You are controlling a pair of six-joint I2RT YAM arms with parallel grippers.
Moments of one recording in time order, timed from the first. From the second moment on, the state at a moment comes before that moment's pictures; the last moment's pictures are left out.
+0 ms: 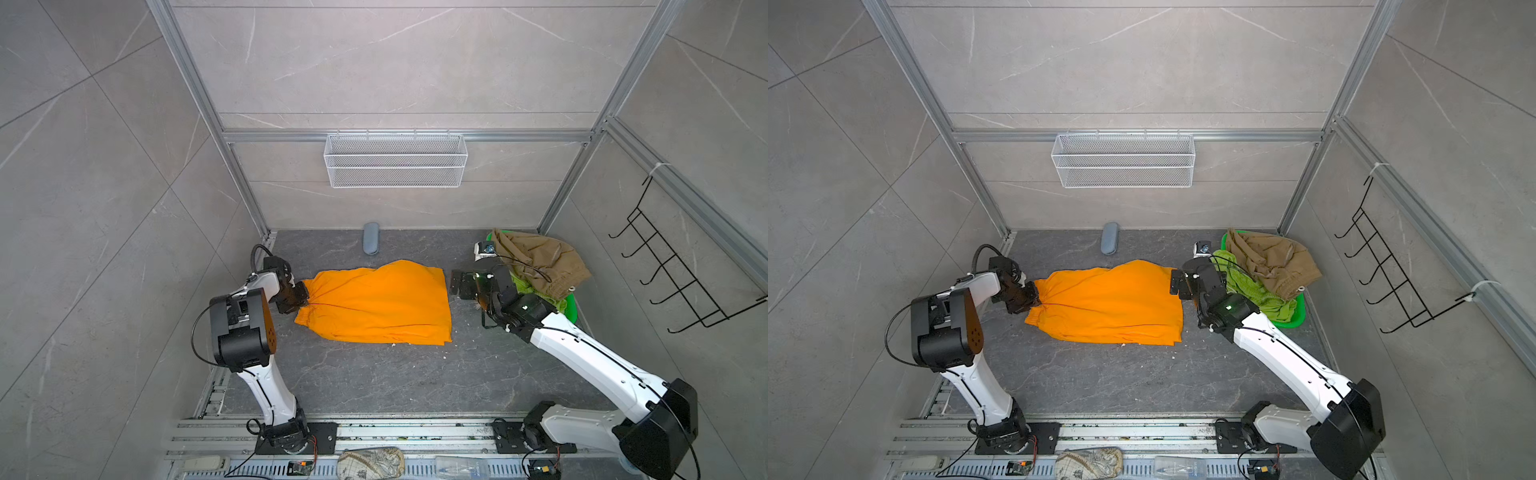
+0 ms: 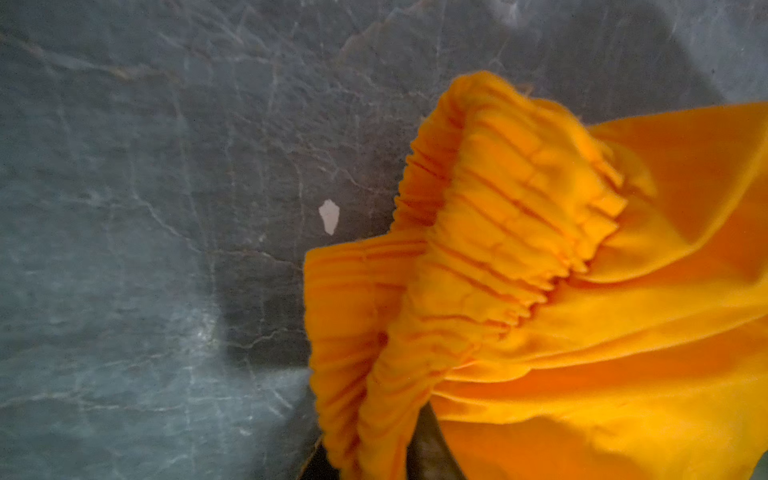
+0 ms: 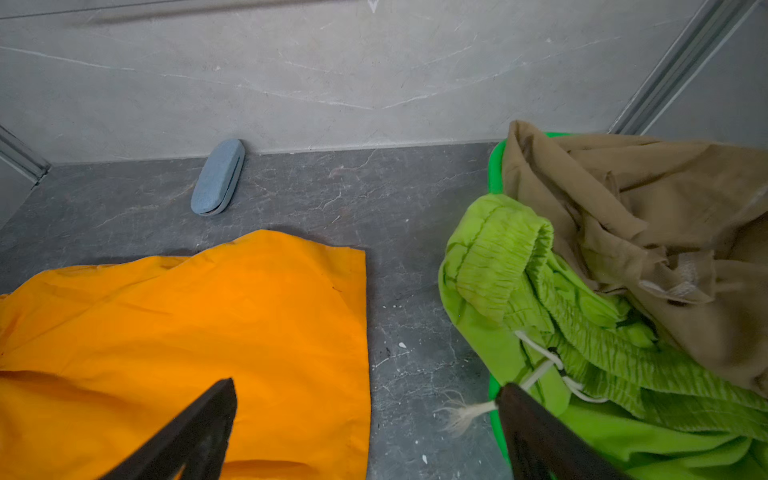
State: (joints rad) left arm 0.19 1.89 1.22 -0.63 0.28 -0.23; right arm 0.60 1.24 1.07 -0.42 0.43 0.38
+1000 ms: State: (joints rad) left arm -0.03 1.69 1.48 -0.88 0.23 -0.30; right arm 0.64 1.85 1.25 -0.23 -0.06 0.77
